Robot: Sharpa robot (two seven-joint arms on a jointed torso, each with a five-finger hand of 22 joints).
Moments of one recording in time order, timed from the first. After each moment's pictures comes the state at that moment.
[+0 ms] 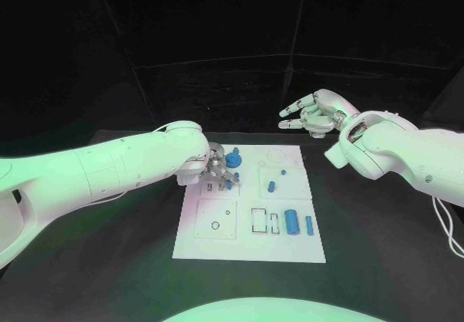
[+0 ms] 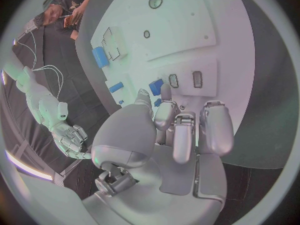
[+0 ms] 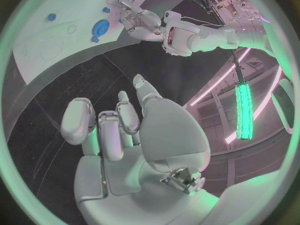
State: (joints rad) left arm 1.31 -0.50 -0.13 1.20 -1.00 0.23 -0.57; left_hand 1.18 0.10 -0.21 0.26 0.05 0.96 0.05 0.59 0.49 1.35 -0.02 1.23 1.17 1.46 -0.08 1.57 1.31 0.08 1.42 0.03 1.38 1.22; right arm 1.32 -0.81 -0.04 1.47 -0.86 -0.38 0.04; right_hand 1.30 0.01 0.03 -0.07 0.20 0.94 0.15 0.12 0.07 1.37 0.06 1.23 1.25 1.47 -0.01 1.49 1.31 0.09 1.34 0.09 1.36 1.11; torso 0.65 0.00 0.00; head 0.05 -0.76
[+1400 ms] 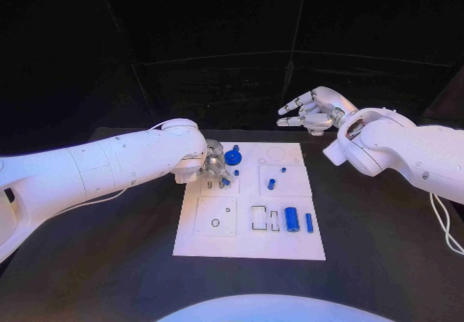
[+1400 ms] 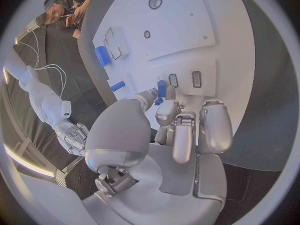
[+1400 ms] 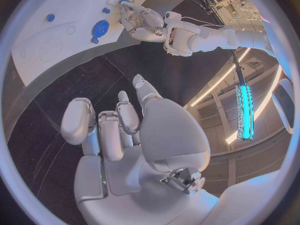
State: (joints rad) left arm 1.31 -0.53 -0.13 1.22 -0.99 0.21 -0.53; left_hand 1.20 -0.05 0.47 0.12 0.13 0.90 0.06 0.58 0.53 1.33 -0.01 1.16 1.12 1.46 -0.08 1.57 1.31 0.08 1.41 0.04 1.38 1.22; right arm 1.32 -0.80 -0.04 1.46 -0.86 -0.37 0.04; right_hand 1.30 0.01 0.03 -0.07 0.21 0.94 0.15 0.12 0.07 1.37 0.06 1.23 1.25 1.47 -0.01 1.49 1.31 0.09 1.34 0.09 1.36 1.11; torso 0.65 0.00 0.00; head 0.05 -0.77
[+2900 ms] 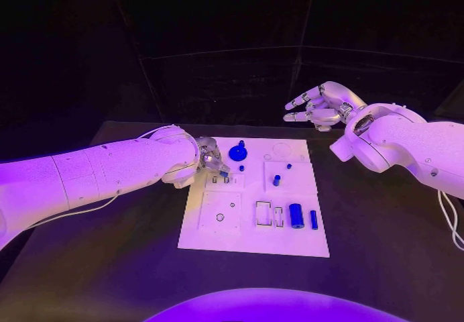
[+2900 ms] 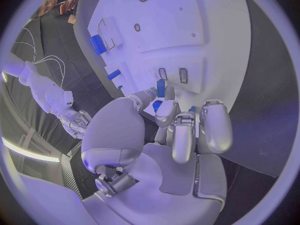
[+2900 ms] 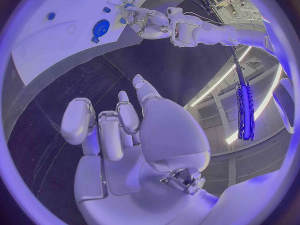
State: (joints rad) left arm 1.26 -0.63 -0.13 1.33 -1.01 -0.04 -0.51; left_hand 1.12 -0.10 0.60 0.06 0.13 0.90 0.06 0.61 0.58 1.35 -0.02 1.18 1.11 1.46 -0.08 1.57 1.31 0.08 1.41 0.04 1.38 1.23; right arm 1.32 -0.80 -0.04 1.45 -0.86 -0.36 0.03; right_hand 1.30 0.01 0.03 -0.07 0.21 0.94 0.15 0.12 0.07 1.37 0.06 1.23 1.25 1.47 -0.01 1.49 1.31 0.09 1.34 0.09 1.36 1.11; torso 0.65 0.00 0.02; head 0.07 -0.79
